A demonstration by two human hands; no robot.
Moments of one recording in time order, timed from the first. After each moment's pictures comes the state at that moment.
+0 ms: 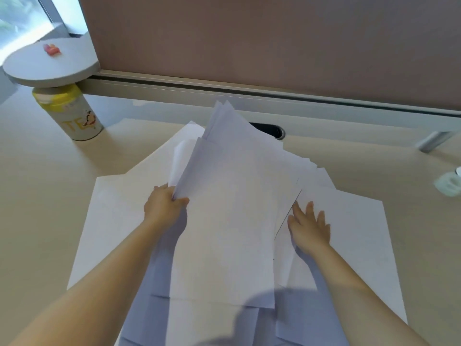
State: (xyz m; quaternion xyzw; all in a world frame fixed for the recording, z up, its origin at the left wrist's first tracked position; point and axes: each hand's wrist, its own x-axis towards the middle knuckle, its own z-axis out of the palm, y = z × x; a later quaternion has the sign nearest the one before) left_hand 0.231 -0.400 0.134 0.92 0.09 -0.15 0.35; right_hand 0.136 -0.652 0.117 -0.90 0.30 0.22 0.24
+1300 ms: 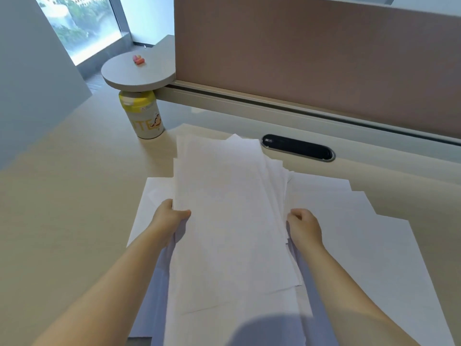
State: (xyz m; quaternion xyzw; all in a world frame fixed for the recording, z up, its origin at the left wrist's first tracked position) left_hand 0.220 -0.315 0.136 0.77 0.26 -0.16 0.56; right_hand 0.187 -0.563 0.134 -0.78 0.32 0.07 0.53
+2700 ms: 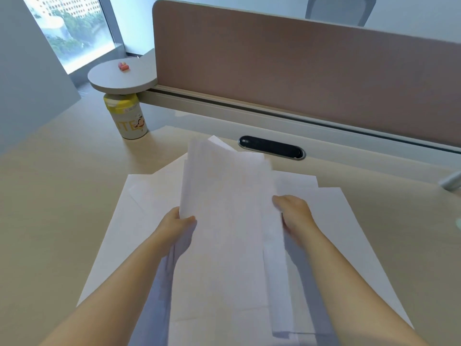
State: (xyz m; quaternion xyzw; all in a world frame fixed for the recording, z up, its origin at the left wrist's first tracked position) left_hand 0.175 -0.370 0.136 0.79 0.20 -0.20 0.54; right_hand 0.160 -0.597 0.188 -0.71 0.27 0.10 0.64
